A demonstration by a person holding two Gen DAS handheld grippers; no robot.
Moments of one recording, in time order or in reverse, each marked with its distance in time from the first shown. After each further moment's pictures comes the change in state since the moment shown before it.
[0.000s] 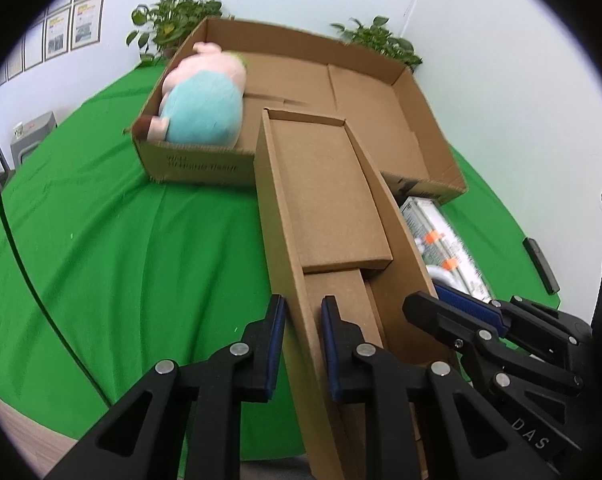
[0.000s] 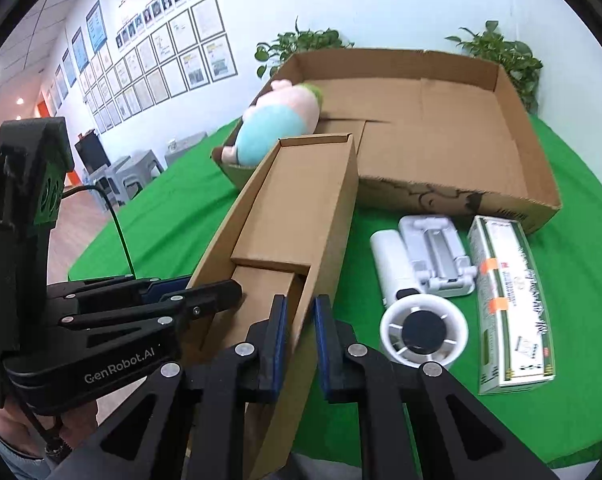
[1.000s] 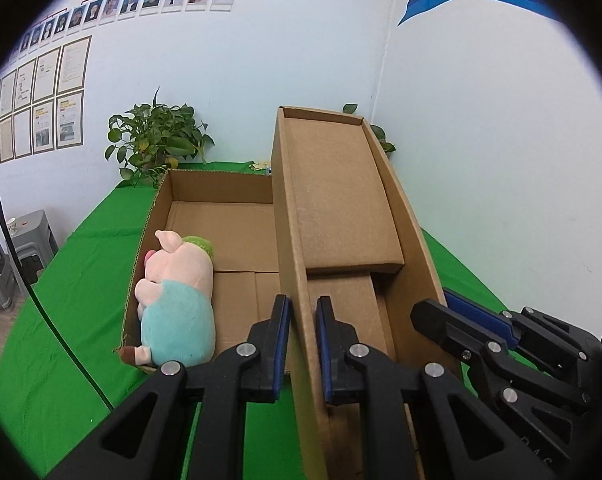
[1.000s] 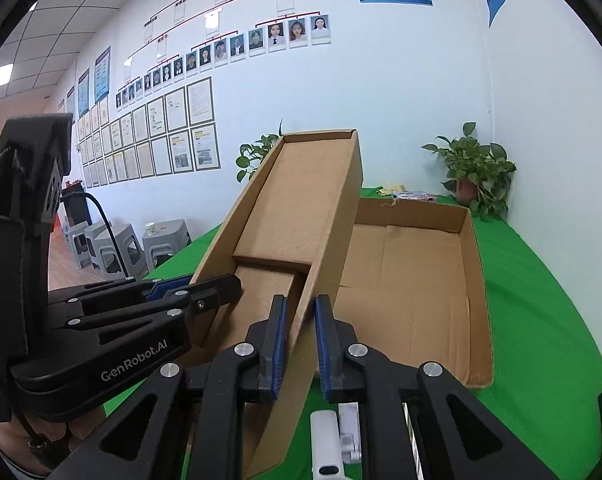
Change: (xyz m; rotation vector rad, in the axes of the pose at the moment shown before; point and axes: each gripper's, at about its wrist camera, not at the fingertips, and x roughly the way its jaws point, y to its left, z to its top) left arm -0.032 -0.033 0.145 0.111 -0.302 -0.012; right arm -0.070 -0.010 0.136 -0.065 -0.324 -0.109
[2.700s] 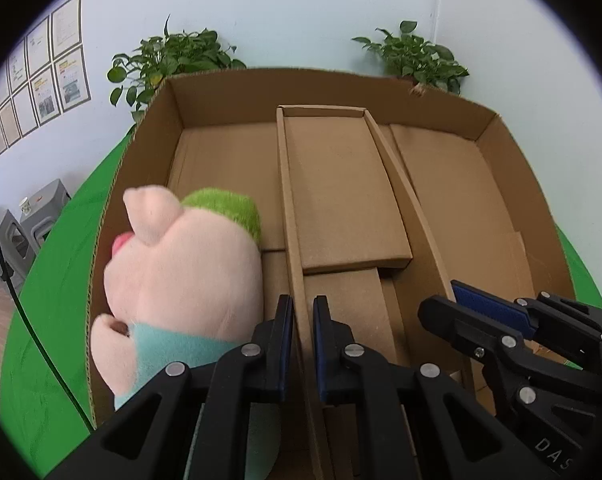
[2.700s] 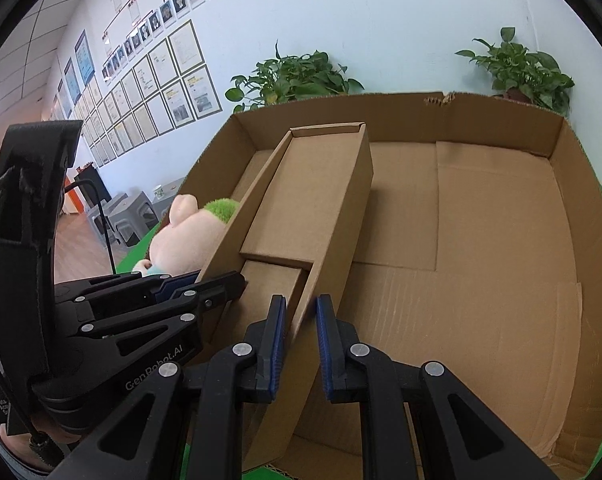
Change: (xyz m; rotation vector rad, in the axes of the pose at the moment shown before) left arm 0.185 0.072 -0.003 0.012 0.280 0.177; right arm 0.343 -0.098 0.006 0.120 0.282 0.156
